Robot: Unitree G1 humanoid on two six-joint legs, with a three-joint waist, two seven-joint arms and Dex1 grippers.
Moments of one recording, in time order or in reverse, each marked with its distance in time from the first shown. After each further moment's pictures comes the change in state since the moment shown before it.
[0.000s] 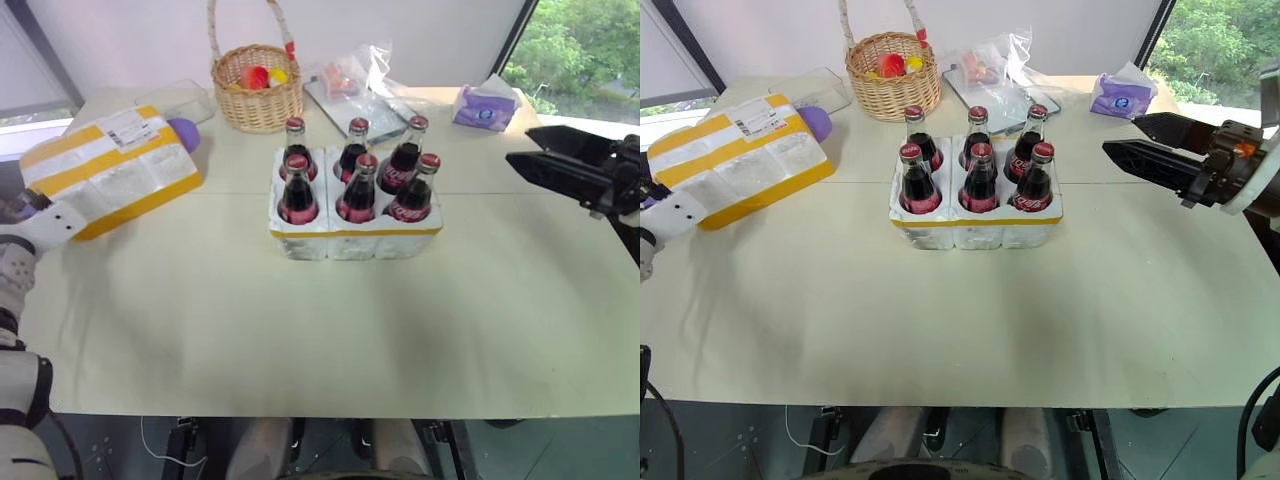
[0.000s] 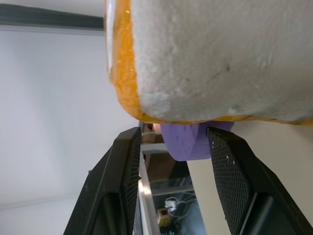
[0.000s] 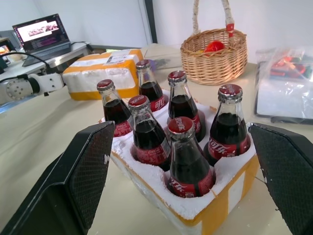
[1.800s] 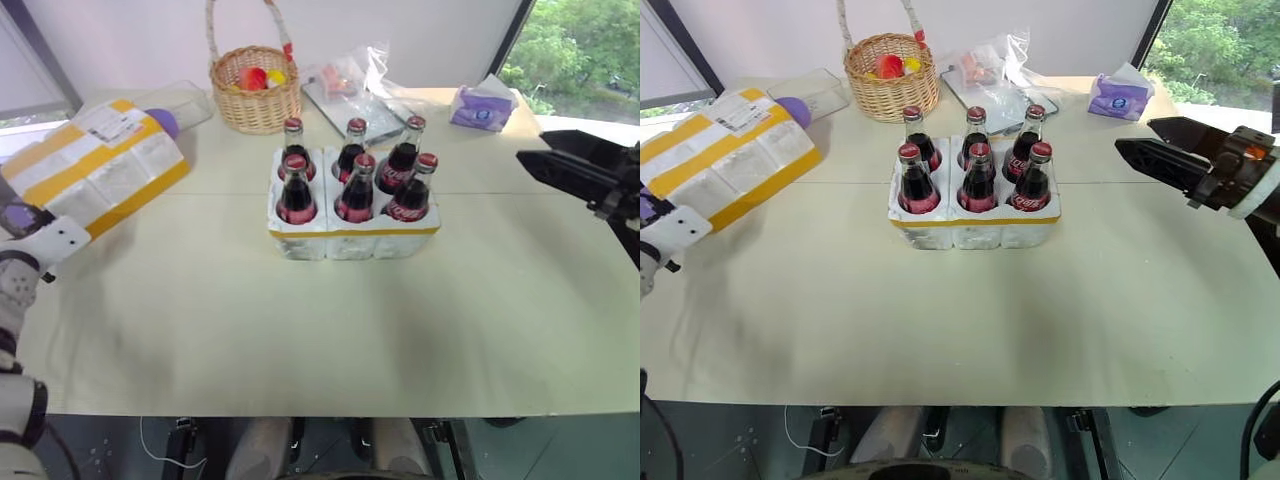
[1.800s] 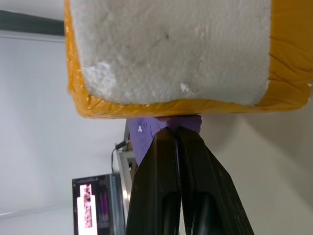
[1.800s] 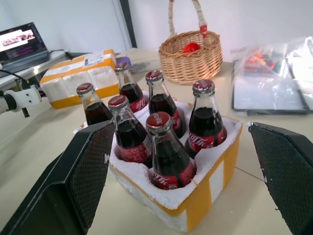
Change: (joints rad) left arm 0.253 0.037 0.098 -0.219 -0.111 -0.029 -0.047; right arm 0.038 0.008 -0.018 0.015 0.030 -0.002 -0.069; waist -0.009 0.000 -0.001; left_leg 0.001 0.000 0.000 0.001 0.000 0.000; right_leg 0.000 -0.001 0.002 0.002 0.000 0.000
